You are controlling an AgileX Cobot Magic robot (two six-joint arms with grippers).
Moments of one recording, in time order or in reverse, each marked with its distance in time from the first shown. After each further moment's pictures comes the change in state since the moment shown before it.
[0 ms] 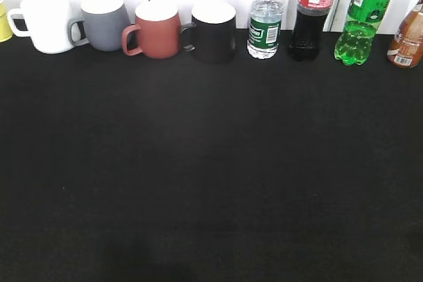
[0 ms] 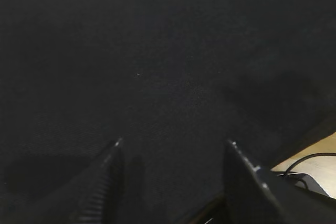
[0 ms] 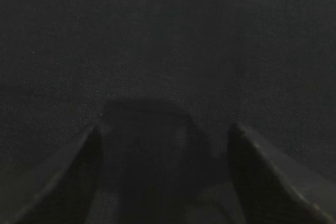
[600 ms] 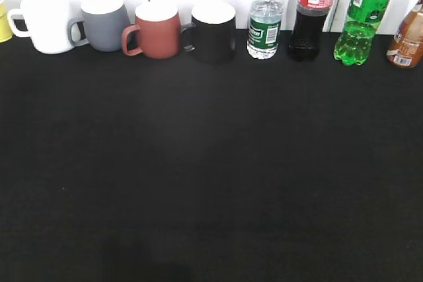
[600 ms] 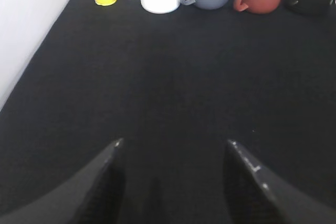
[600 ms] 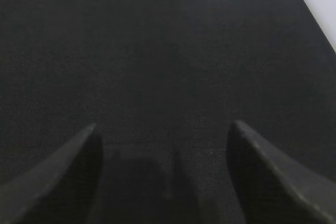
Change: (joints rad) left arm 0.541 -0.284 0.005 0.002 0.001 0.000; right arm -0.184 -0.203 0.000 0.001 -0.002 0.000
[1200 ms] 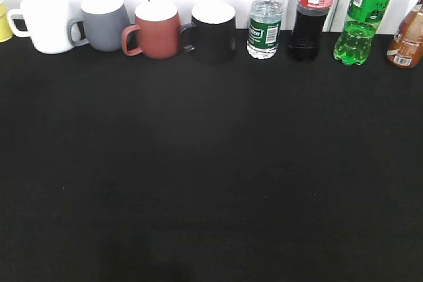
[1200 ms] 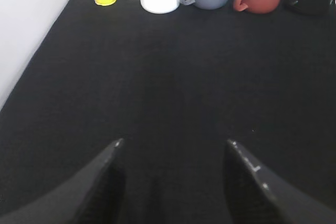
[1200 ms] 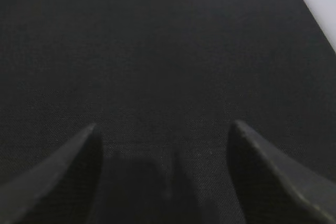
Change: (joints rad) left arm 0.000 0.000 0.000 0.000 0.000 0.000; right arm 0.000 0.000 0.000 0.000 -0.001 0.000
